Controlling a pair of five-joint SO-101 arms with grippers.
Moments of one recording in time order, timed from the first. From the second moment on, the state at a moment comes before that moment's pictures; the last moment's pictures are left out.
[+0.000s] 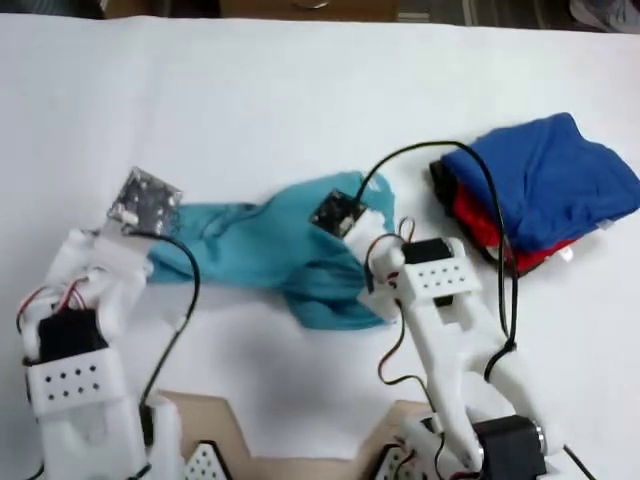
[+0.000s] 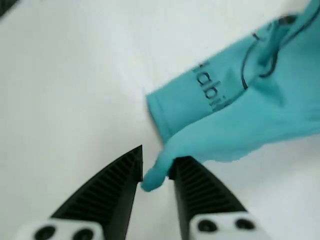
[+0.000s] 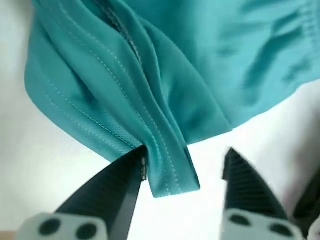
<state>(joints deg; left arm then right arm) -22.4 -59.8 53.5 59.5 -39.0 -15.6 -19.6 48.2 58.9 42.5</state>
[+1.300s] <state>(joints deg) -28.2 -23.3 23.9 69.4 -34.1 -18.0 17.4 6.3 60.0 33.2</state>
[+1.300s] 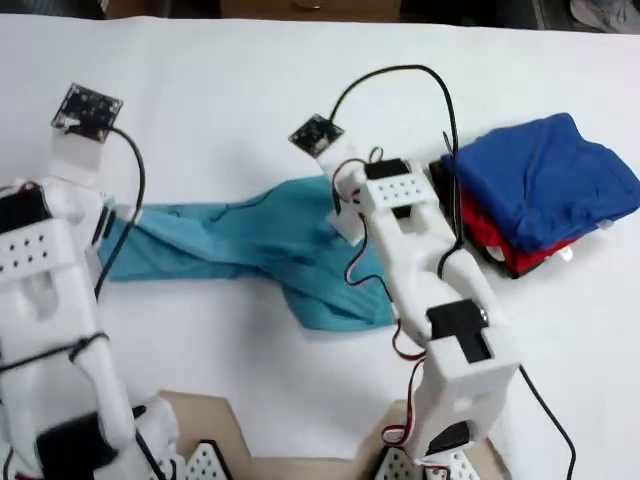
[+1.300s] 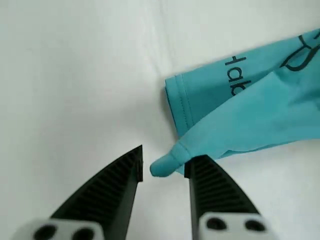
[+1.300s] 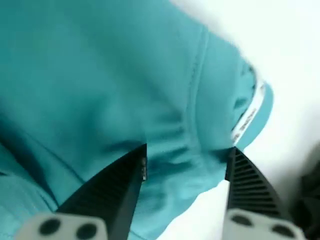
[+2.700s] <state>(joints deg) -26.4 2.5 21.4 54.4 -35.9 -19.5 20.8 4.0 61.3 33.2</state>
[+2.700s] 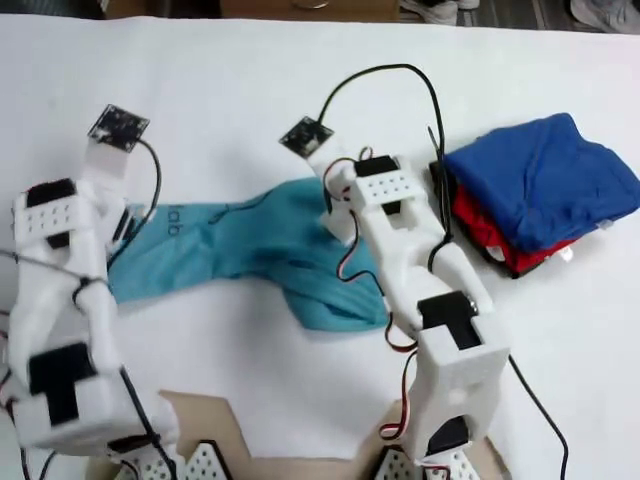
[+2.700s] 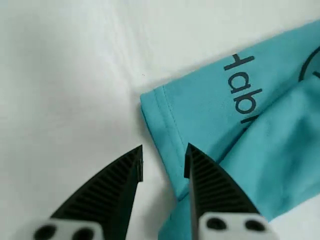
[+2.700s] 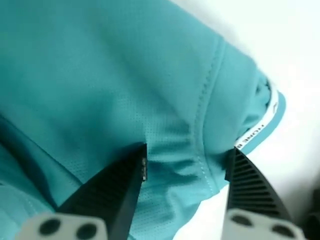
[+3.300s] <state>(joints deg) -24.4 16.7 16.9 50.1 -33.8 -19.5 20.8 -0.8 64.3 33.2</state>
